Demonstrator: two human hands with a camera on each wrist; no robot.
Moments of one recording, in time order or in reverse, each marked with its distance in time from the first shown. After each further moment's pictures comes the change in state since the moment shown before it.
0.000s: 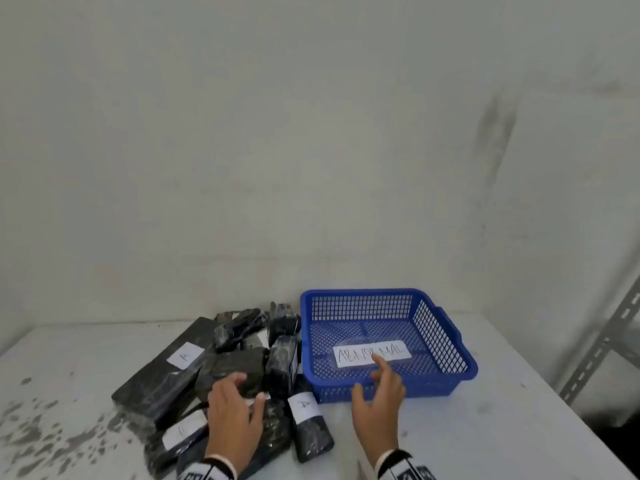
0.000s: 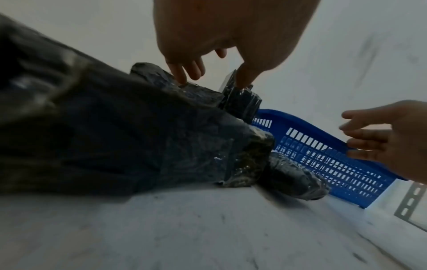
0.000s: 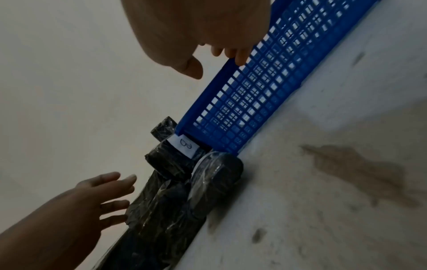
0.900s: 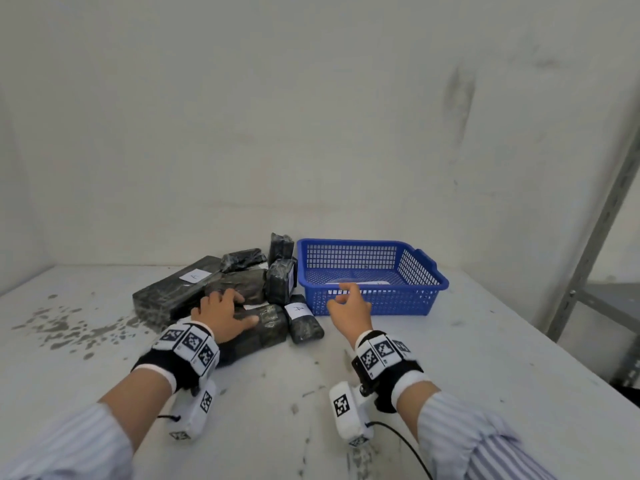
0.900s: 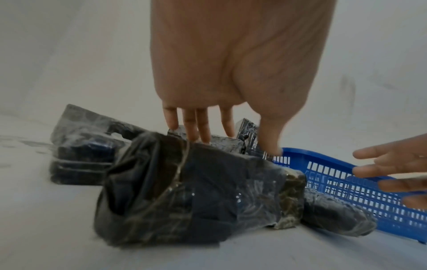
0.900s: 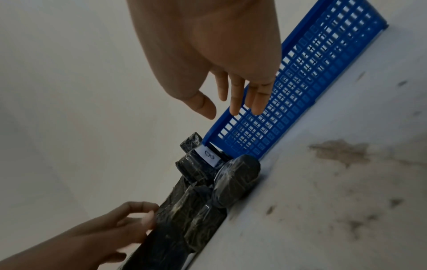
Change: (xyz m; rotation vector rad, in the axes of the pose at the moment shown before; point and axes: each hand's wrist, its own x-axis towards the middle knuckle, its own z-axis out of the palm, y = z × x) left_hand -0.020 -0.025 -0.040 0.463 -0.310 0.051; right_hand -0.044 -0.008 -0.017 -0.027 -0.308 0.081
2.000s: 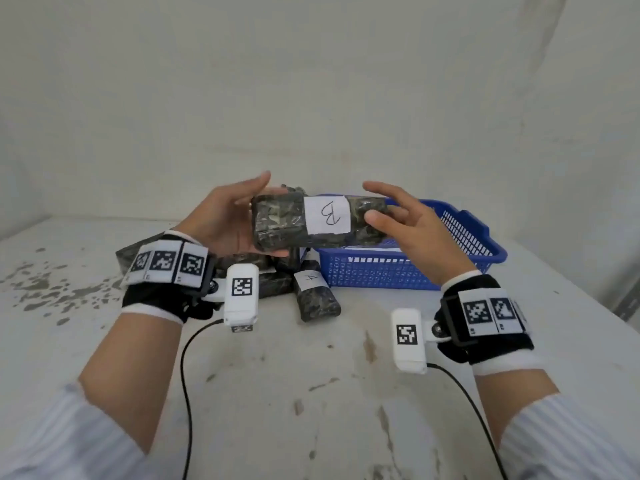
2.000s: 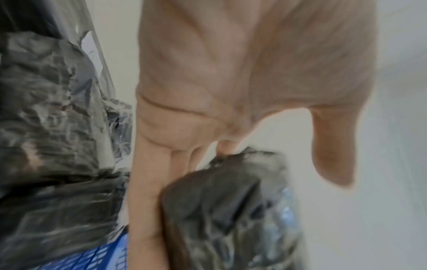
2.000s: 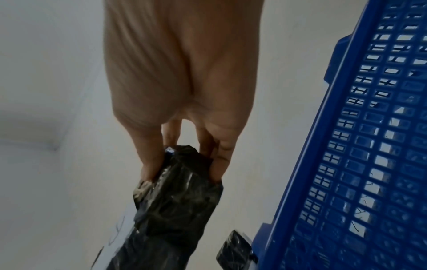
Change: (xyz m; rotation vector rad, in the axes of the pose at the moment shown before) left_hand 0.021 0.046 -0.066 -1.405 -0.447 0.234; right_hand 0.043 -0.028 -0.068 0.273 -0.354 -0.469
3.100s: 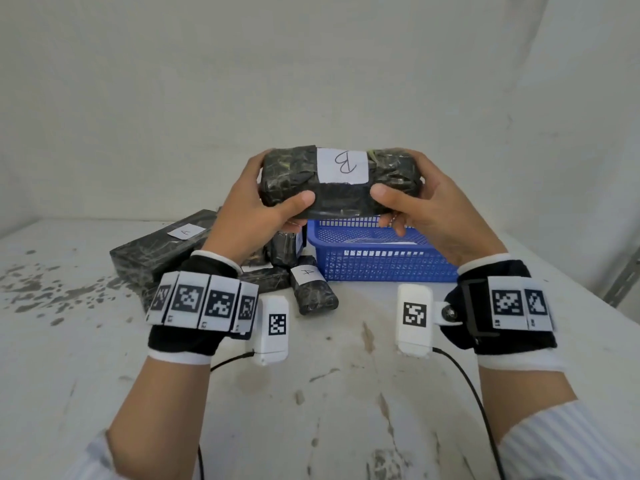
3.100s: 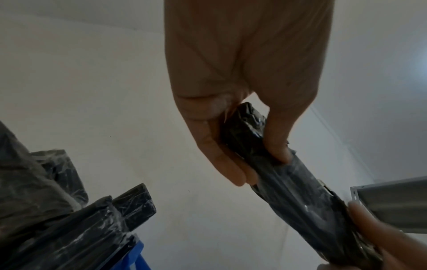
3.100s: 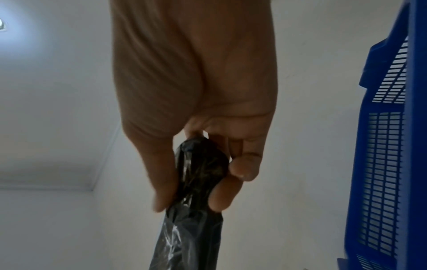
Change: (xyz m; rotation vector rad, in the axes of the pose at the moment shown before) left_hand -0.012 -0.012 0.054 0.399 0.401 0.471; right_hand -0.009 -0.033 -0.007 0.003 0.072 -0.053
